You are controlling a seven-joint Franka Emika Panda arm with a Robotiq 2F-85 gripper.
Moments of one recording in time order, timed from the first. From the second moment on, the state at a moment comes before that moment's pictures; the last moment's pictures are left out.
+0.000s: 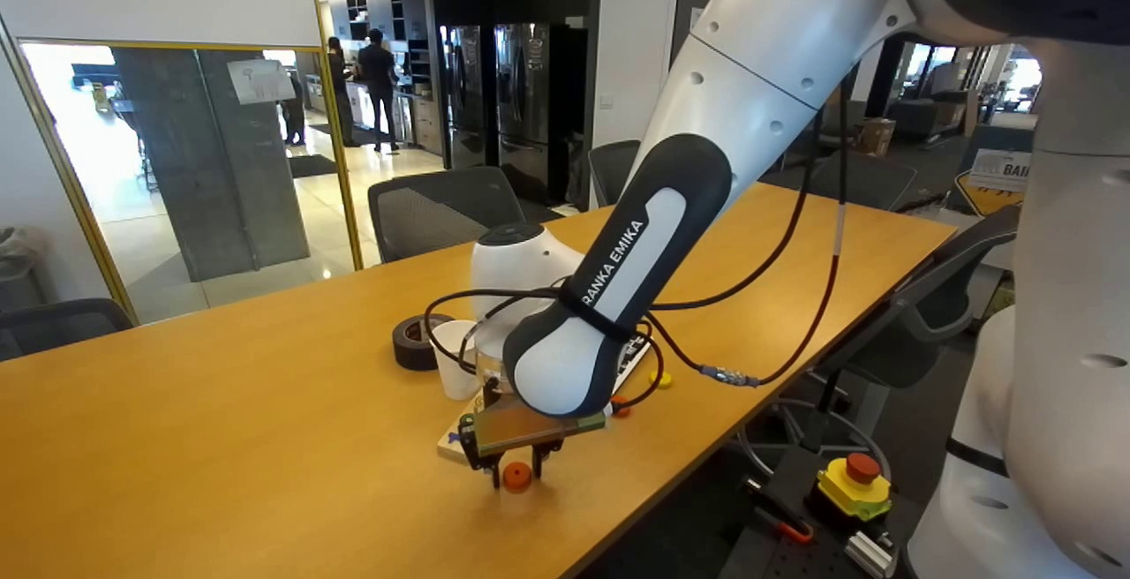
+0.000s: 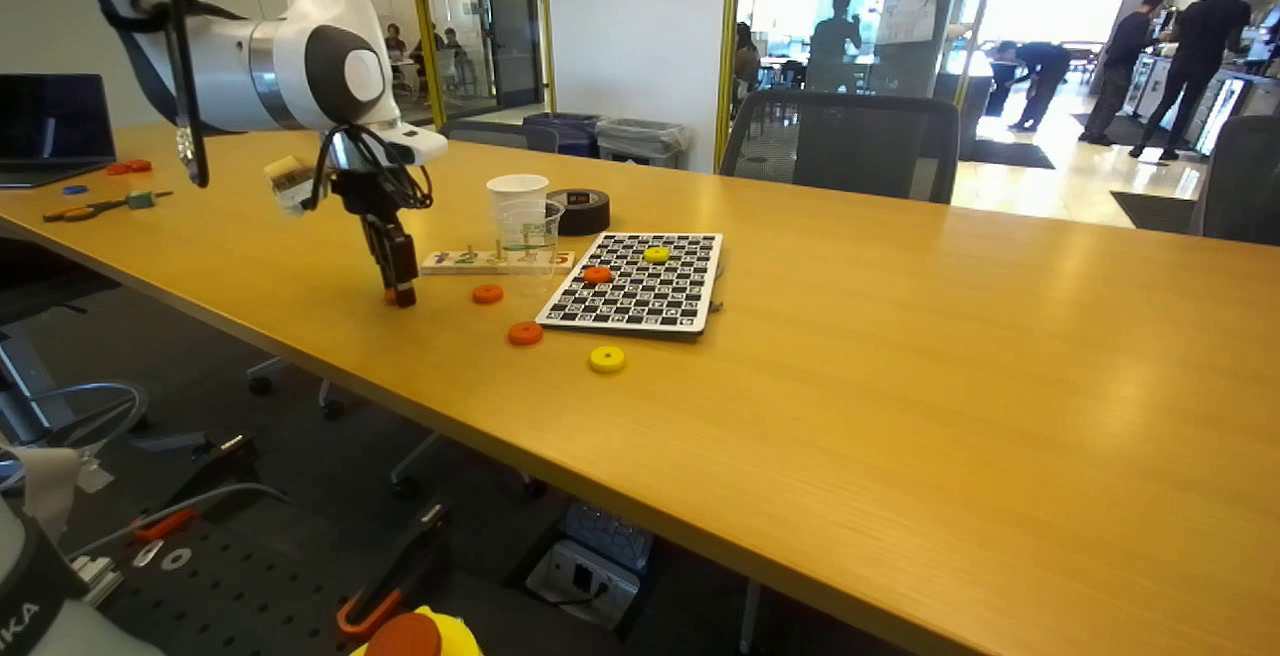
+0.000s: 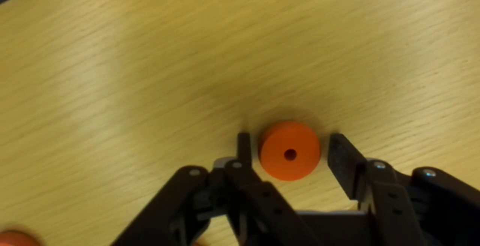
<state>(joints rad) 0.20 0.19 0.12 -2.48 -0.12 2.69 0.92</state>
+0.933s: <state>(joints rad) 0.16 0.02 0.09 -2.45 -0.07 2.64 0.89</state>
